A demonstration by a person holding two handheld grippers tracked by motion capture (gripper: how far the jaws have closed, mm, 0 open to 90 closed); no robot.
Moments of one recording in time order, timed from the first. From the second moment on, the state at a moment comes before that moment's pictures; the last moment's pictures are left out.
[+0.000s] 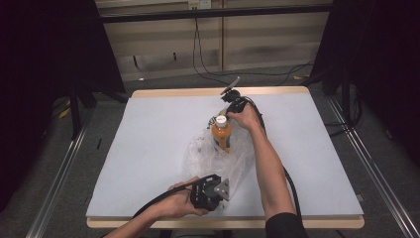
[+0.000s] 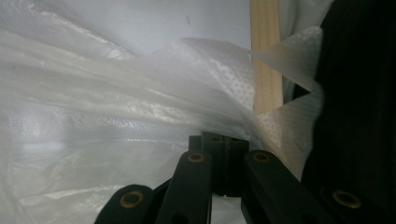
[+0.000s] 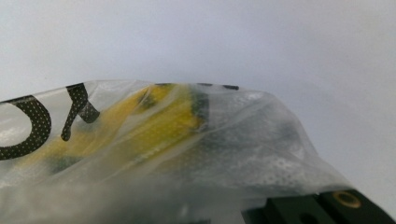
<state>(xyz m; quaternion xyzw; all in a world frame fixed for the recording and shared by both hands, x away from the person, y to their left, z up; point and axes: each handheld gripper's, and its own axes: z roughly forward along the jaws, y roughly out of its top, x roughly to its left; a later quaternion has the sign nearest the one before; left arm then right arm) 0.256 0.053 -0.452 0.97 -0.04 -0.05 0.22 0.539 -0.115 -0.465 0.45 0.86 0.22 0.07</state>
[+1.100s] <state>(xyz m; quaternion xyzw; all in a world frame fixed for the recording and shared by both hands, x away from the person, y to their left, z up) 0.345 0.068 -0.381 0.93 0.06 0.02 0.37 0.424 -0.149 -0.410 0.31 0.90 0.31 0.03</state>
